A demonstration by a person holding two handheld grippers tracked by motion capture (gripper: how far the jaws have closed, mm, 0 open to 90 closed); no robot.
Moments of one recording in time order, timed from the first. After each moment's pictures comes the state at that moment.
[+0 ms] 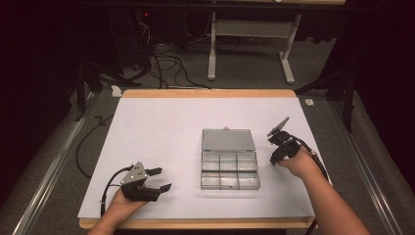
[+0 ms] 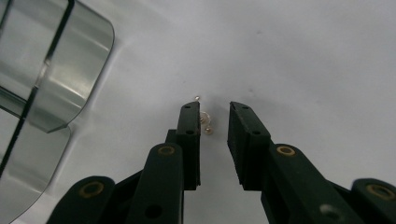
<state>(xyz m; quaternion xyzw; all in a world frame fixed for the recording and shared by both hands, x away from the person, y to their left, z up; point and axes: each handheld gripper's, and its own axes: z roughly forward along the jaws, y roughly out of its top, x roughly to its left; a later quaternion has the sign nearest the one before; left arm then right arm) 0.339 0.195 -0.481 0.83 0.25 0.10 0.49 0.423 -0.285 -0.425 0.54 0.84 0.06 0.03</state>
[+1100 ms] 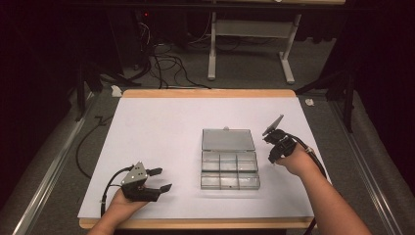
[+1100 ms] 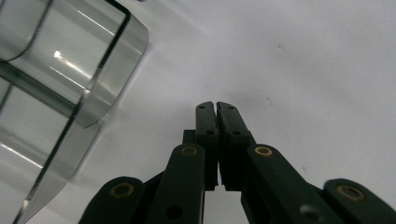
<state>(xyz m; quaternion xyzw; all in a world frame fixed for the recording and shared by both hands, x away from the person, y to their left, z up) 0.338 0.194 -0.481 0.83 0.25 0.10 0.49 0.423 -0.270 -0.415 0.51 0.86 0.04 0.03</state>
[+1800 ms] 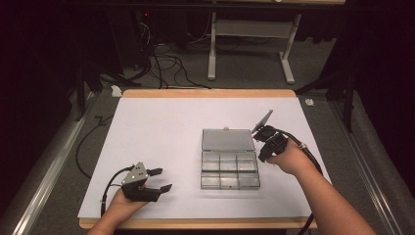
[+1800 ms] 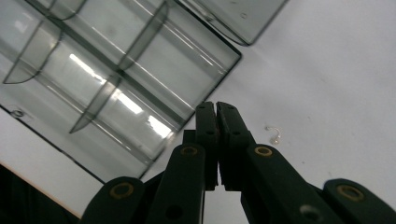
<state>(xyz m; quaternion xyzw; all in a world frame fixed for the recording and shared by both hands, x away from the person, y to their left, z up) 0.339 0.193 -0.481 0.83 0.25 0.10 0.49 0.411 -0.227 -0.377 0.47 0.88 0.06 0.02</state>
